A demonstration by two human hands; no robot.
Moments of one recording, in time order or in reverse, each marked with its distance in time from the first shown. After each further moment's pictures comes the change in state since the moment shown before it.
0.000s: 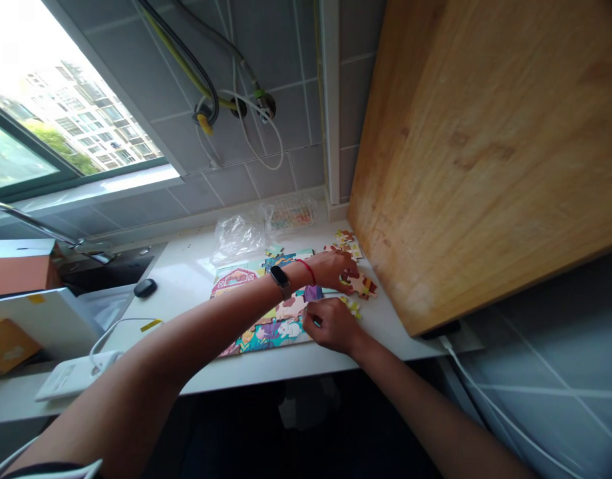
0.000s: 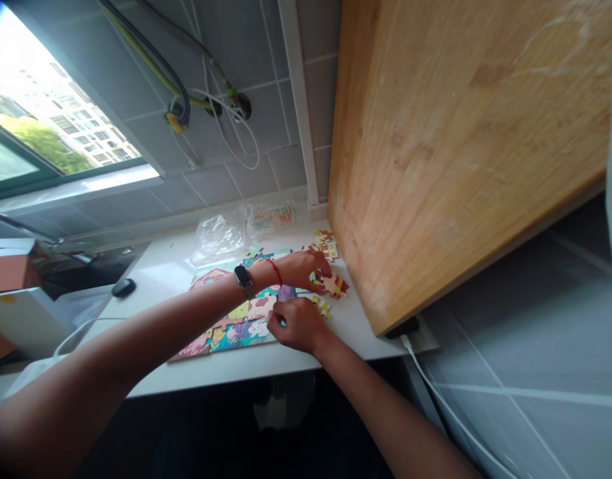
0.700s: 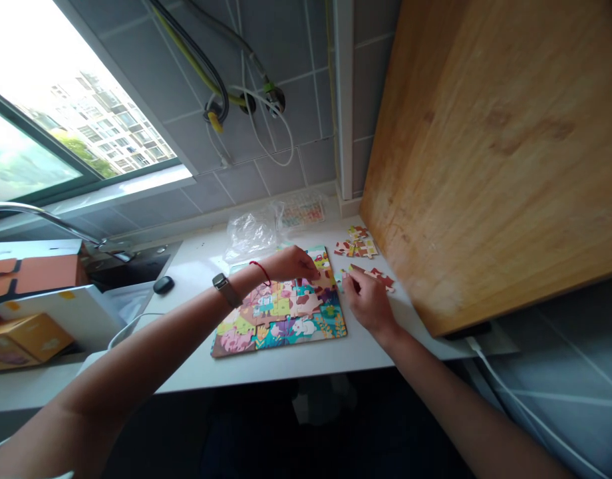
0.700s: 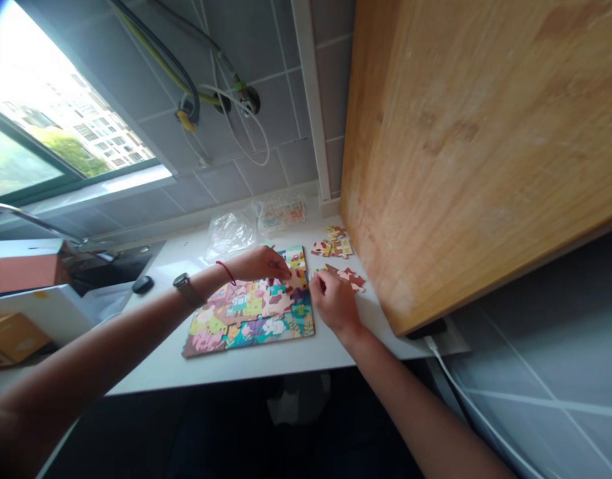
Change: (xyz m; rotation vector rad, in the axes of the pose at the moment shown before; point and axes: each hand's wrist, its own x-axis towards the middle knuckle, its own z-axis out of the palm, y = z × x) left_hand -0.104 -0.045 -0.018 -0.637 -0.007 -0.471; right_hand 0.012 0.022 -0.024 -0.079 0.333 0.290
